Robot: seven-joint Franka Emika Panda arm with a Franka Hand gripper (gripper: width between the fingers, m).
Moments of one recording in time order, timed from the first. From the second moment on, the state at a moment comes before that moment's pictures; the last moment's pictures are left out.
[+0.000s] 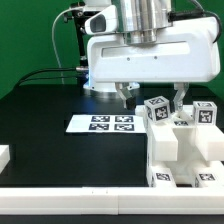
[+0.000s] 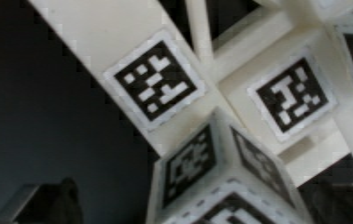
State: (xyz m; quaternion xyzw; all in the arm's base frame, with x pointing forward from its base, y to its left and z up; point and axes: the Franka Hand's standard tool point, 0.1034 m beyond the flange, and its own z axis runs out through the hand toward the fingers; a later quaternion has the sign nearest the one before) arm 0.589 0.035 0.119 -0.97 0.23 -0.02 0.06
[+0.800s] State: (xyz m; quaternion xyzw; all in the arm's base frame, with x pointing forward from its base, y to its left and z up) arm 0.594 0.051 0.120 -0.99 0.15 -0.04 0.05
